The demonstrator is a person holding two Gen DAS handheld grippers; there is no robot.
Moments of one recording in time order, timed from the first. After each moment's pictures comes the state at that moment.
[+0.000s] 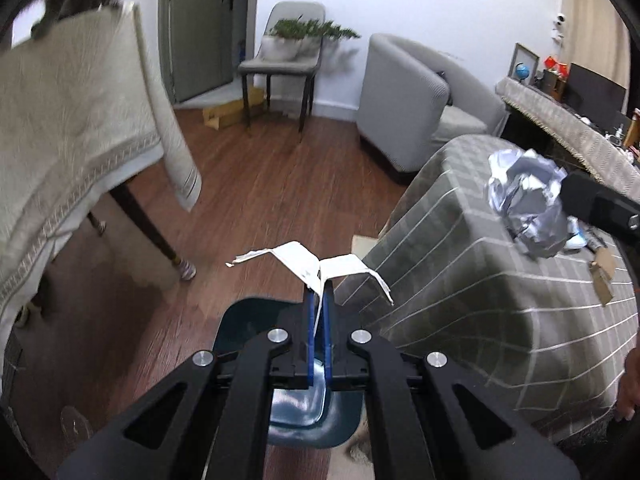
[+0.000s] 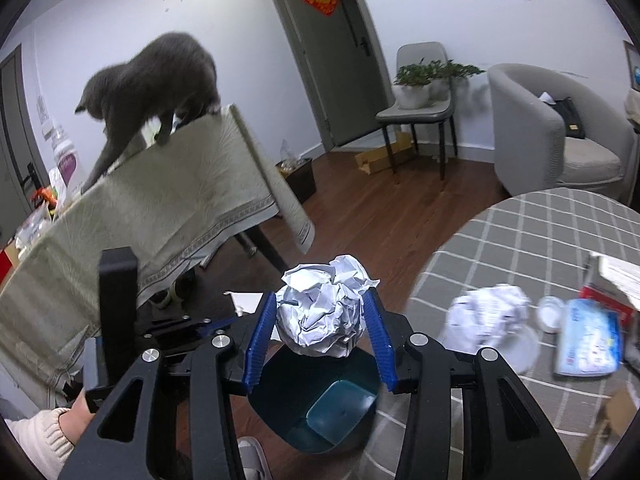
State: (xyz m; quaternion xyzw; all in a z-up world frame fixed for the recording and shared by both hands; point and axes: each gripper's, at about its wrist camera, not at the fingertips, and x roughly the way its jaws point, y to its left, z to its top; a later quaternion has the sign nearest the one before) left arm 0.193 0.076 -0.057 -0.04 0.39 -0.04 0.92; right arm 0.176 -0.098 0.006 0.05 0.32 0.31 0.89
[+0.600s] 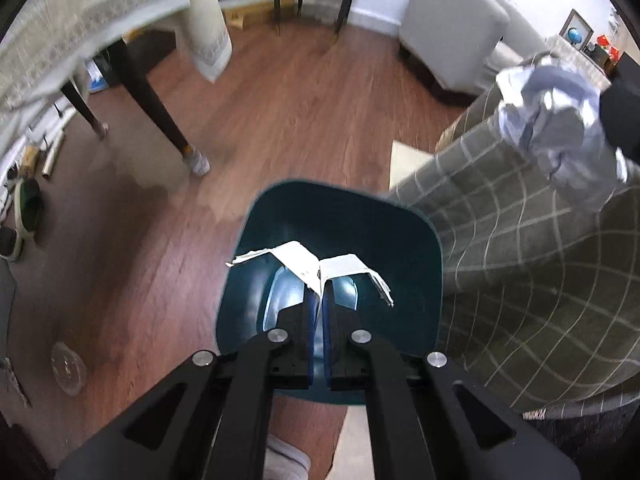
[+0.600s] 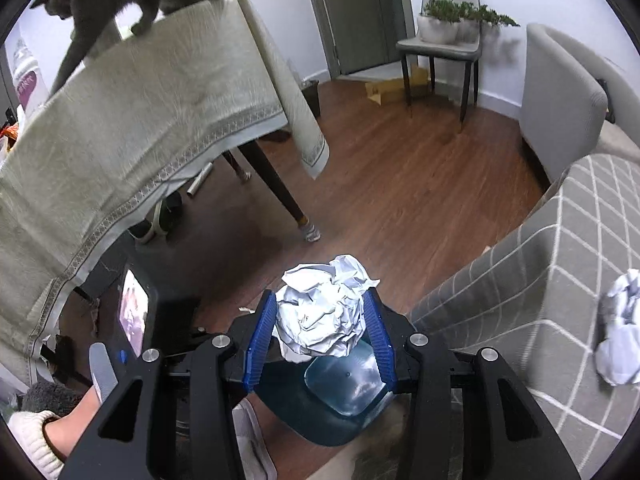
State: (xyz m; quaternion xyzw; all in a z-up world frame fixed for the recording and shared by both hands) left arm 0.215 0.132 -0.173 -0.07 0.54 -0.02 0.84; right arm 0.210 0.009 -0.066 -0.03 0.43 0.31 0.85
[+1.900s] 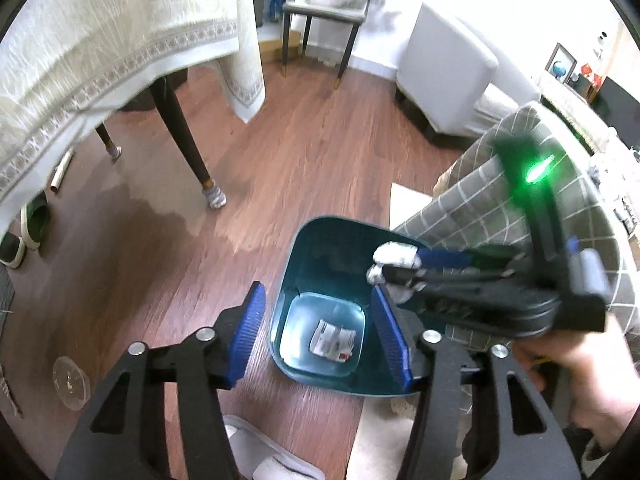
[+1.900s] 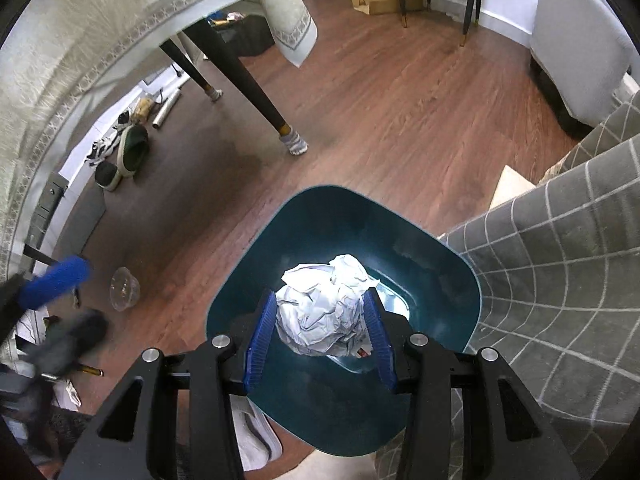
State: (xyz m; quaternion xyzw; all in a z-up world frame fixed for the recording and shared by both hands) left arm 0.175 0.182 -0.126 -0.09 0.46 -0.02 0.88; right arm 0.239 0.075 -0.192 -0.06 0.57 0.26 0.78
